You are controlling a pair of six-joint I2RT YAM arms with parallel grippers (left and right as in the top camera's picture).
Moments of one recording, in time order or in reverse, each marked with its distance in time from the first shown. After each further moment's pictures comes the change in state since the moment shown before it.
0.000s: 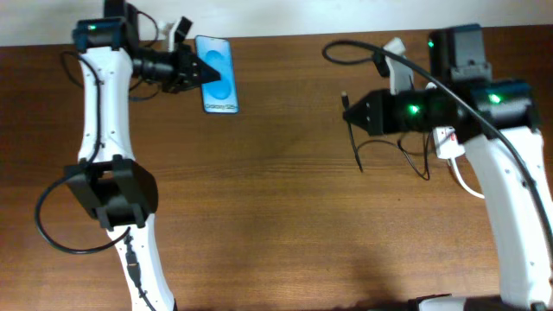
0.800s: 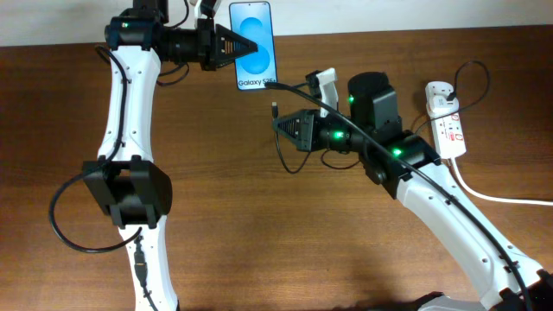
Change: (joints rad) left arm -0.097 0.000 0.000 0.327 0.420 -0.207; right arm 0.303 -0.057 -0.563 1.046 0.008 0.524
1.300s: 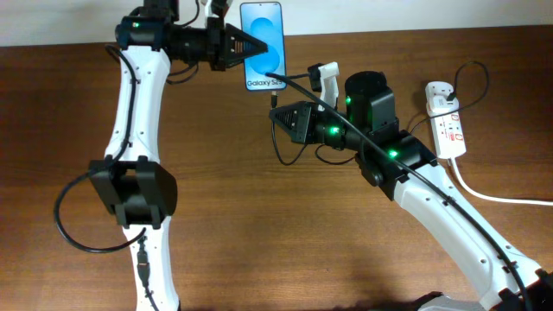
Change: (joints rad) left arm -0.036 0.000 0.000 0.042 0.021 -0.065; right arm 0.019 0.001 0.000 0.072 0.080 0.090
